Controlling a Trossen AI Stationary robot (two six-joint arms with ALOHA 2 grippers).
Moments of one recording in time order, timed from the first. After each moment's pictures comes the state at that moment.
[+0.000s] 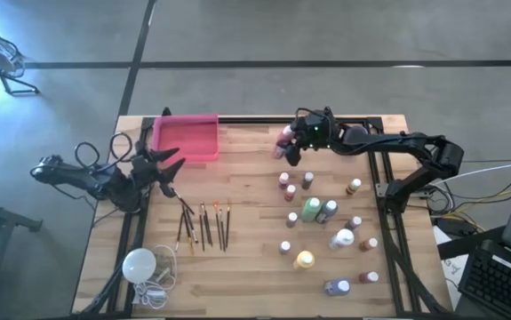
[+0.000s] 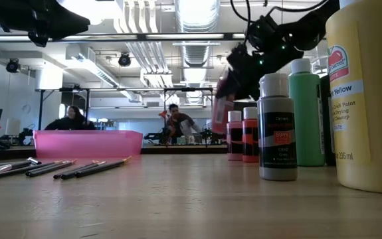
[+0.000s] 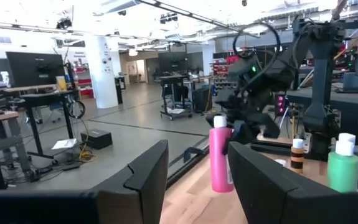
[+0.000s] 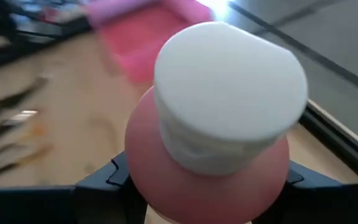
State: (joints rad) left arm -0.27 0.32 0.27 0.22 -0.83 0.23; right arm -0.49 1.51 0.87 0.13 -0.16 0.14
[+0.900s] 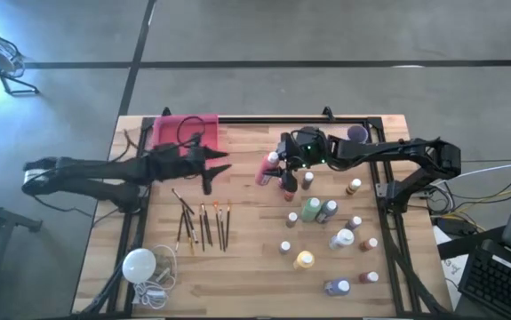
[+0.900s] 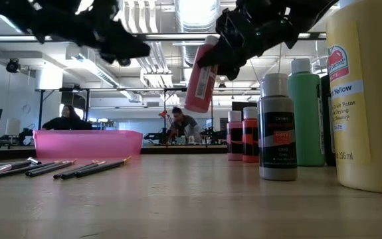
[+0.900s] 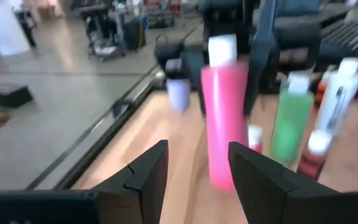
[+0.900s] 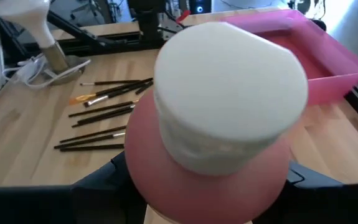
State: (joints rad) left arm 0.19 0.98 0.55 0.33 -0.09 0.08; right arm -0.25 1.51 0.94 0.12 -0.27 0.01
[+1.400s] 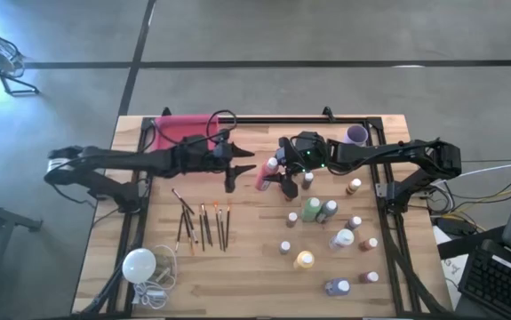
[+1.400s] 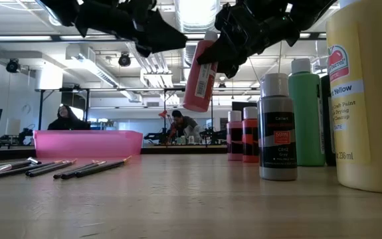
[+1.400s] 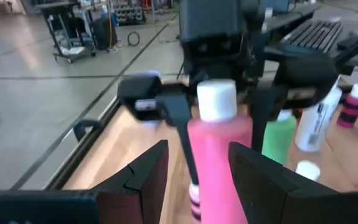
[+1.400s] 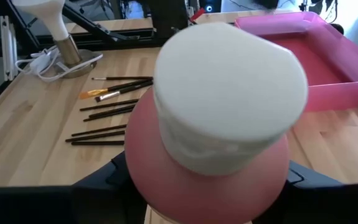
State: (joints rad) left arm 0.19 1.28 0.81 0.33 0.02 0.10; right arm -0.21 1.51 0.94 0.12 -0.26 0.00
